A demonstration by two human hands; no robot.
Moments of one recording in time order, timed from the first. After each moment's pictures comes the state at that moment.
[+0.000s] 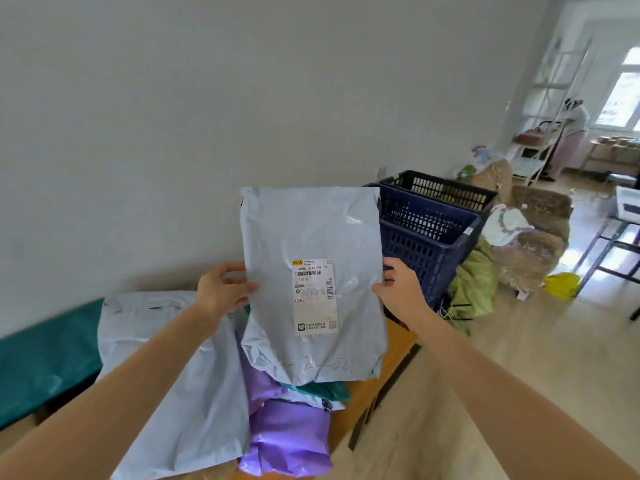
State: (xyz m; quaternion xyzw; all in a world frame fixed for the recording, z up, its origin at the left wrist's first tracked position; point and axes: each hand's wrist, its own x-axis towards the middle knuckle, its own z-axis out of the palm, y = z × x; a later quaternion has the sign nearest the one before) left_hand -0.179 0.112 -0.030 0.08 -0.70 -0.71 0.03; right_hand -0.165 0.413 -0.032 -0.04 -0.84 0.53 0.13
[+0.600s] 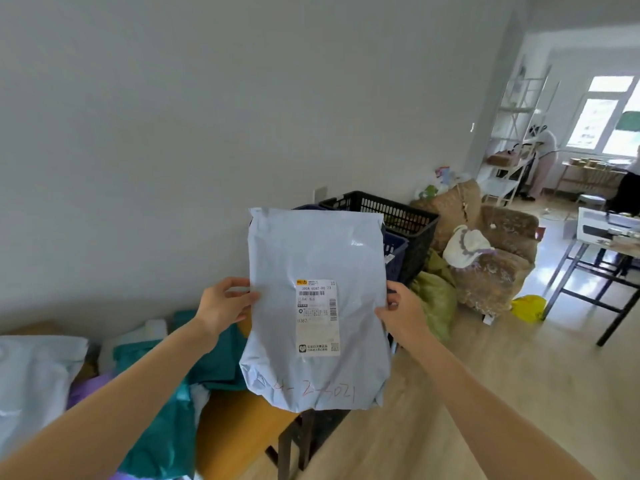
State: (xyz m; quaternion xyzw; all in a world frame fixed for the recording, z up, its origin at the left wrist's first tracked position) left_hand -0.245 0.399 -0.029 0.06 -0.72 -0.70 0.01; right_hand -0.215 0.704 -0.041 -0.07 -0.83 0.53 0.16
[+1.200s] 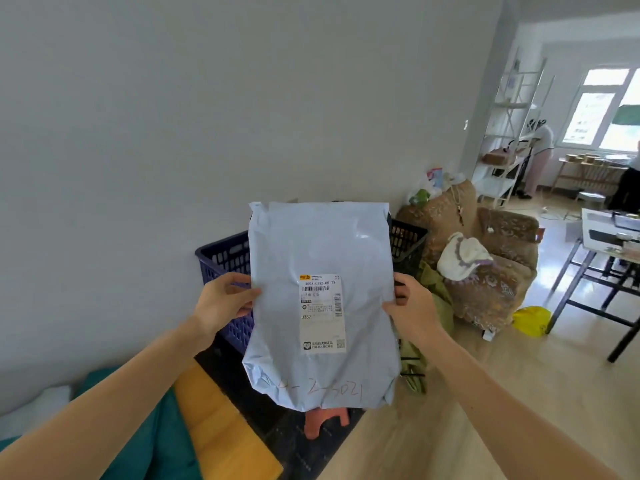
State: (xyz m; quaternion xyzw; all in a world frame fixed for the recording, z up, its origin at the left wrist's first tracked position) left_hand -0.434 0.536 -0.019 0.01 -0.74 -0.67 0.01; right_hand -0.390 0.850 -0.029 -0.07 -0.83 0.52 0.19
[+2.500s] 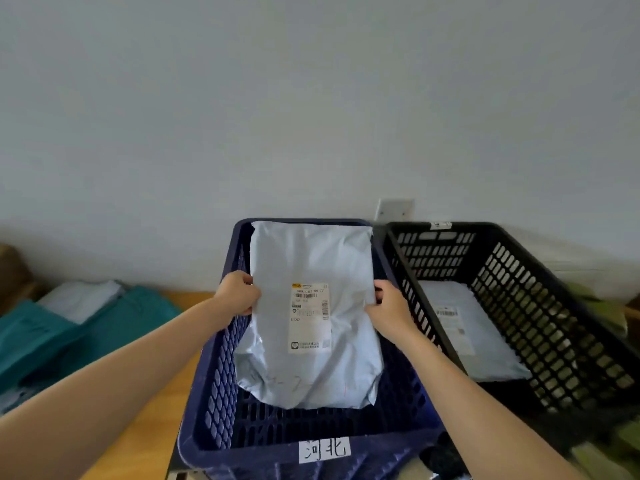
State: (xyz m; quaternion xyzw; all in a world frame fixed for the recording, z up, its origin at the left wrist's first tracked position) left_hand -0.661 0.621 -0.094 0.43 -0.72 -0.54 0.11; right_hand -0.805 0.856 -0.108 0.22 -0.85 0.46 -0.13
